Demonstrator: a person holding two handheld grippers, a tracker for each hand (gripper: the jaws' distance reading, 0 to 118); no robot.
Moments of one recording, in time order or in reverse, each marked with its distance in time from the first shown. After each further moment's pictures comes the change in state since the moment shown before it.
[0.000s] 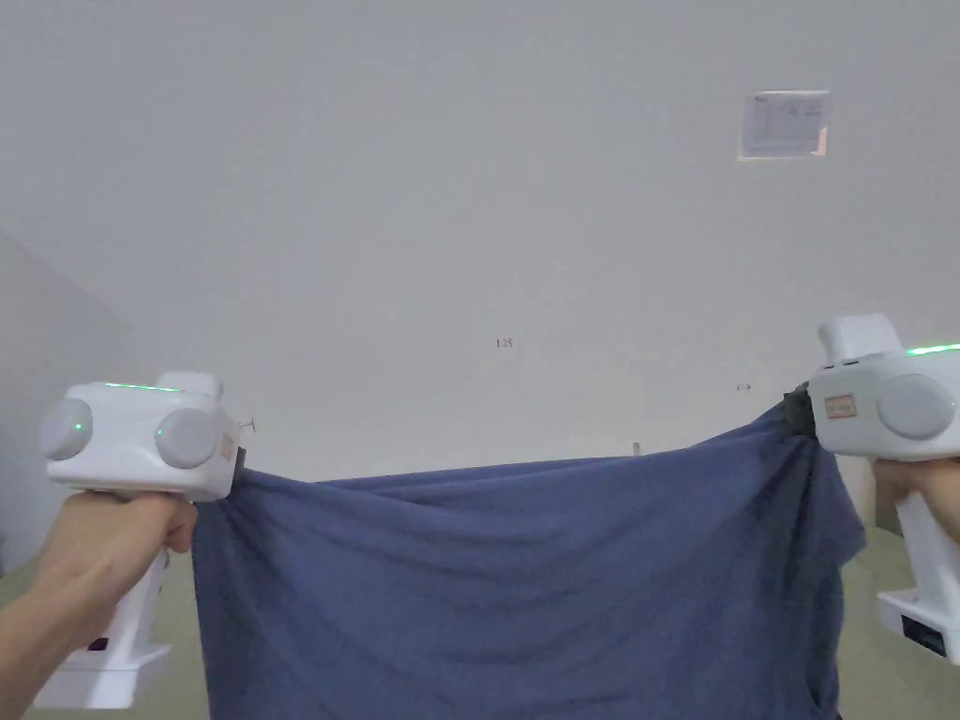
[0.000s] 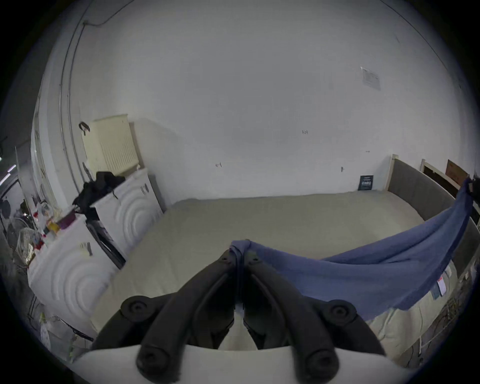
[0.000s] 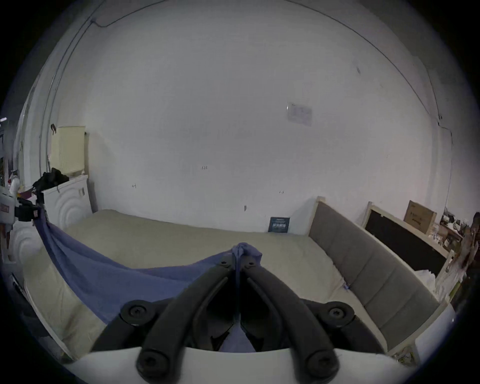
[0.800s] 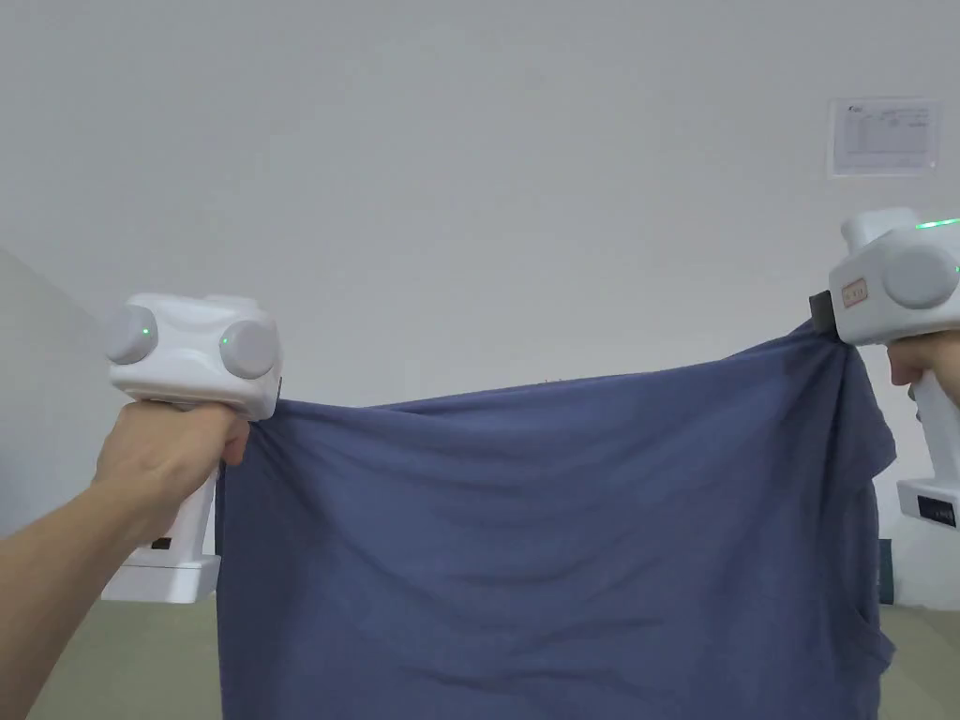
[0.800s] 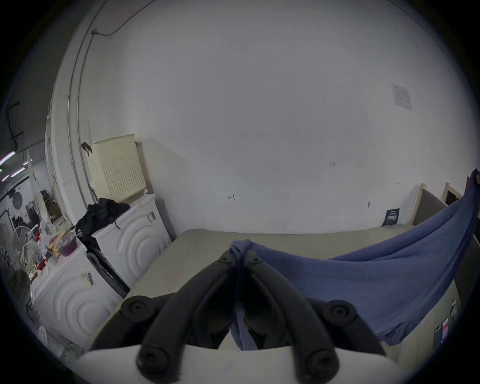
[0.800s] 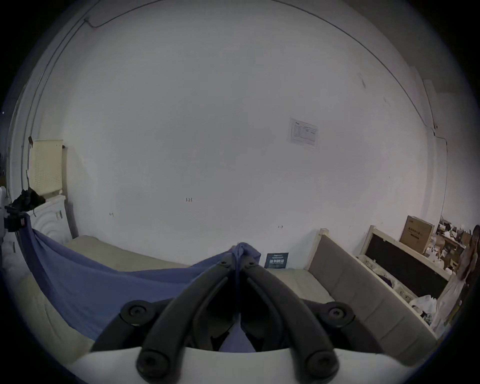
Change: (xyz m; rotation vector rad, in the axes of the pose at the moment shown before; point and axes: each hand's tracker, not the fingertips) left arm 0.032 0.136 -0.140 0.085 0.117 0.032; right arm -0.026 0.137 -0.176 0.084 -0.044 0.024
